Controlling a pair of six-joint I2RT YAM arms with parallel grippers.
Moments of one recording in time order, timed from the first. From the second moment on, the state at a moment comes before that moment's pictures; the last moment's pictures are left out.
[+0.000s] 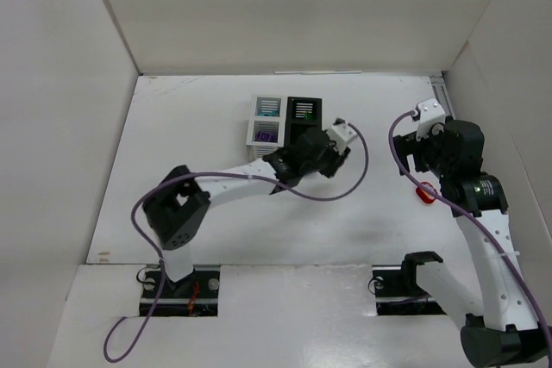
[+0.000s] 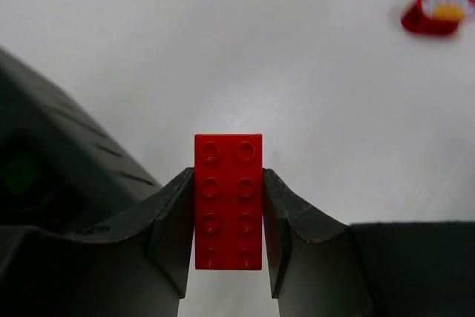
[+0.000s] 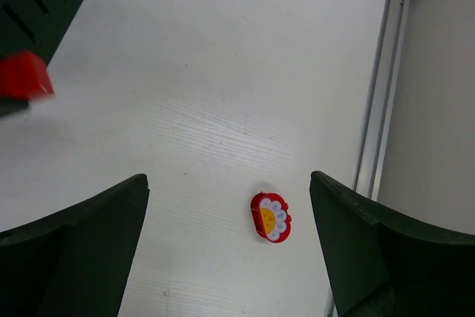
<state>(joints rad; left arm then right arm) -1.01 1.84 1.25 0.08 0.00 -0.01 0.09 0.83 1.04 -0.71 -0.03 -0.31</state>
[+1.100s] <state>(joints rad) -0.78 1.60 1.11 0.19 -0.10 -0.05 0.00 1.07 1.02 -0.73 0.30 -0.17</state>
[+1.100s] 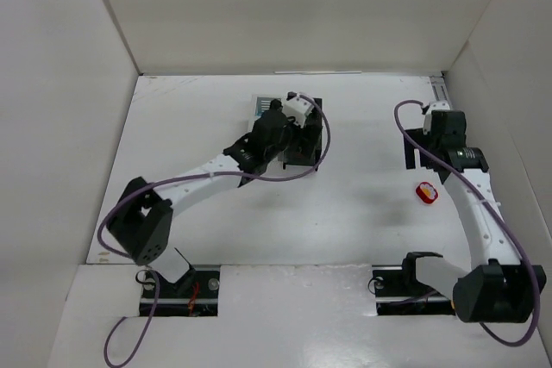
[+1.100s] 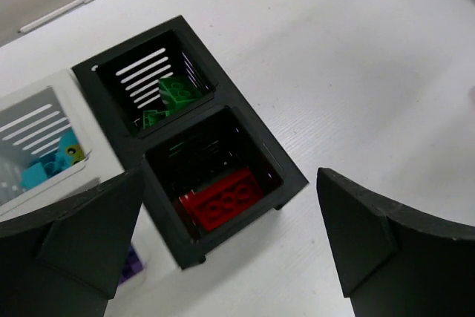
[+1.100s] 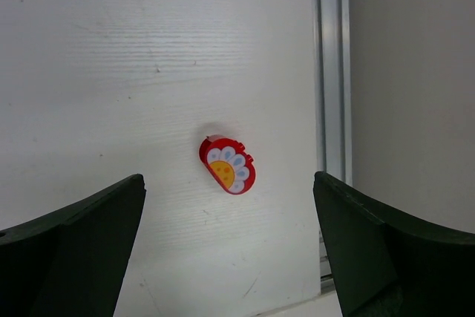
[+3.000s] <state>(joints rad) -0.78 0.65 0.48 0.07 -0.36 -0.40 -0.34 1.57 0.86 -0.40 -0.06 -0.15</state>
